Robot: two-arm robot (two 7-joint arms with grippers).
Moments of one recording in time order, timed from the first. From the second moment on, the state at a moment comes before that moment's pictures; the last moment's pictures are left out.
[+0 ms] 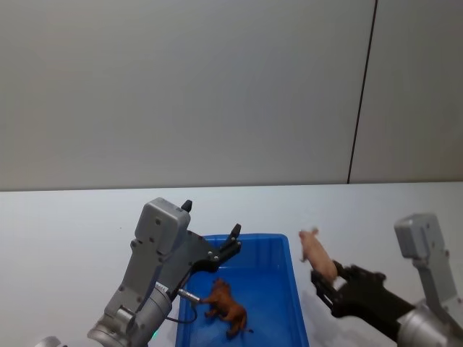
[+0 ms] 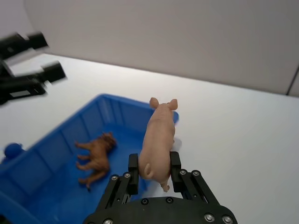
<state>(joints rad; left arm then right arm) -0.24 0.38 0.45 -1.63 -0.20 0.01 -0.01 0.09 0.31 -0.28 -1.69 0.33 0.32 0.27</state>
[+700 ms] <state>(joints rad) -0.24 0.38 0.45 -1.63 -0.20 0.01 -0.01 0.22 0.21 -0.32 -1.65 0.37 0.44 0.36</state>
